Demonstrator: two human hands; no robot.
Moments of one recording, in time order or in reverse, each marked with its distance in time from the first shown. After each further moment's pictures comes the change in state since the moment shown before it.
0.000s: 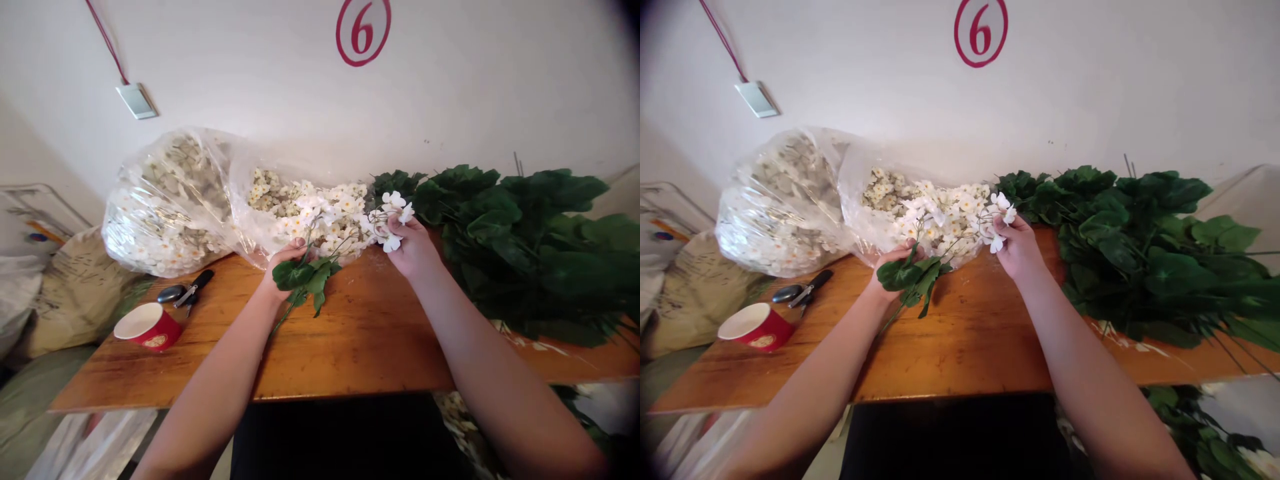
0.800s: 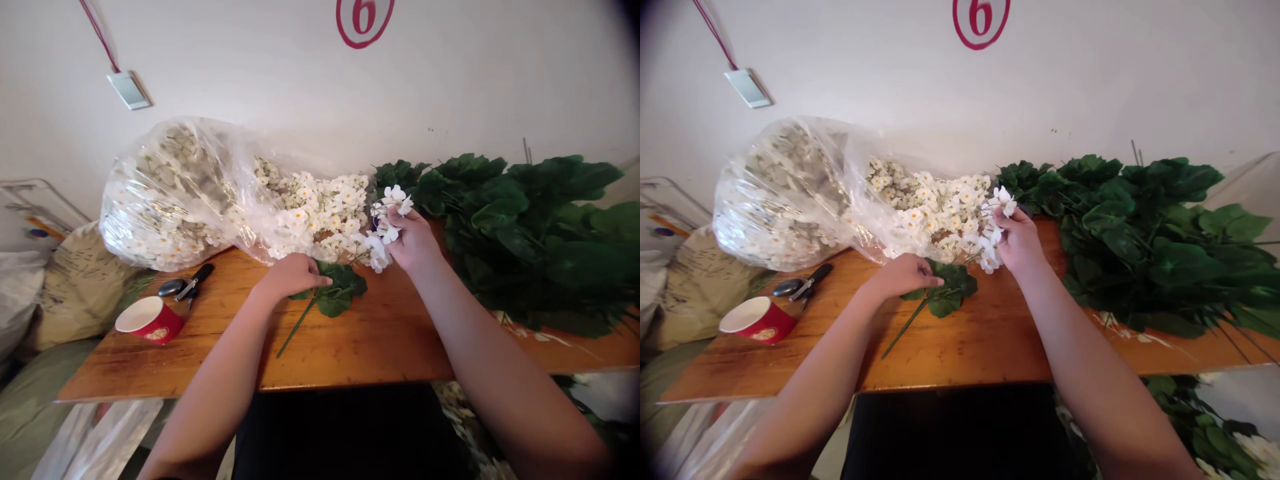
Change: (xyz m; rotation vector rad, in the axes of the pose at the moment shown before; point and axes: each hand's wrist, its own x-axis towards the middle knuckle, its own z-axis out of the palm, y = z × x) left_hand -0.006 -0.002 -0.008 1.546 -0.098 -0.047; right_hand 0.004 0.008 -0.008 -0.048 0.151 0.023
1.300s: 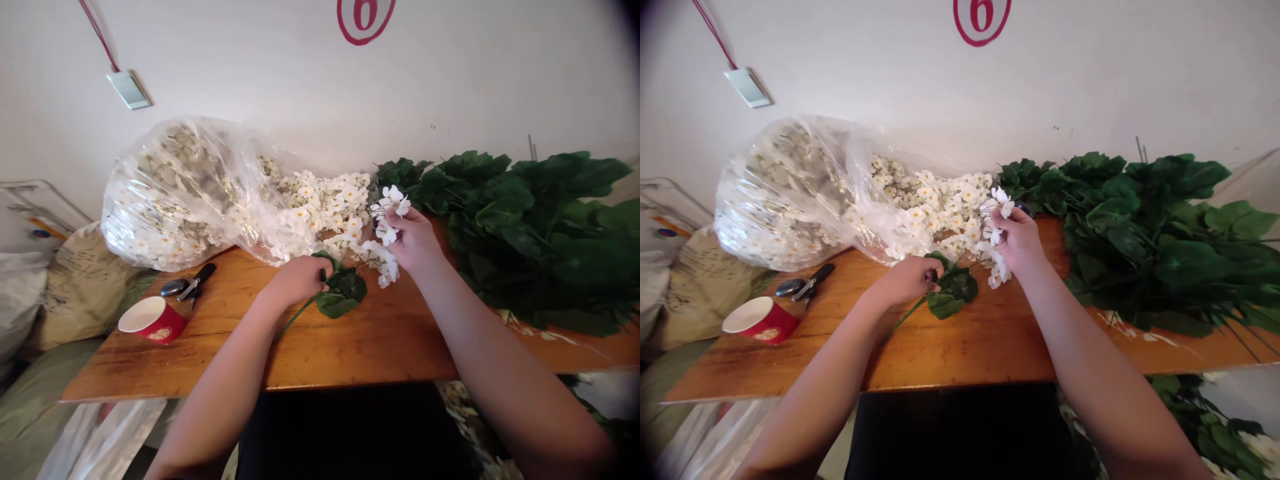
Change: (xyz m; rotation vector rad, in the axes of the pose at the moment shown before) left_hand -0.010 0.024 0.000 0.246 -0.094 0.090; right_hand -0.008 0.000 0.007 -0.080 0.003 -0.009
